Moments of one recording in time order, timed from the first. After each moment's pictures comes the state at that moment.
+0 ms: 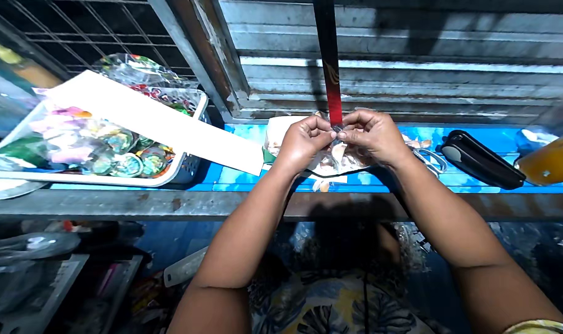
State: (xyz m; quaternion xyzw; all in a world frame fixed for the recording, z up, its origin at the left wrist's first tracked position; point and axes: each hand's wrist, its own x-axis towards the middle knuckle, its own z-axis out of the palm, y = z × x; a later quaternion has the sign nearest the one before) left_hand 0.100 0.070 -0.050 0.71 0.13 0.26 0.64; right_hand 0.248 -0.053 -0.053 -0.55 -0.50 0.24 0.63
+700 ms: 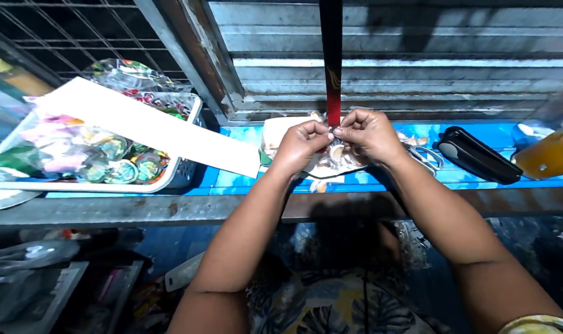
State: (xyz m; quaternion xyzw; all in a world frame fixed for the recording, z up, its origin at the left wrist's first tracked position) left_hand 0.102 0.070 -0.053 0.70 0.14 0.23 0.66; right_hand 0.246 -0.051 -0.052 -0.58 -0.45 0.25 0.63
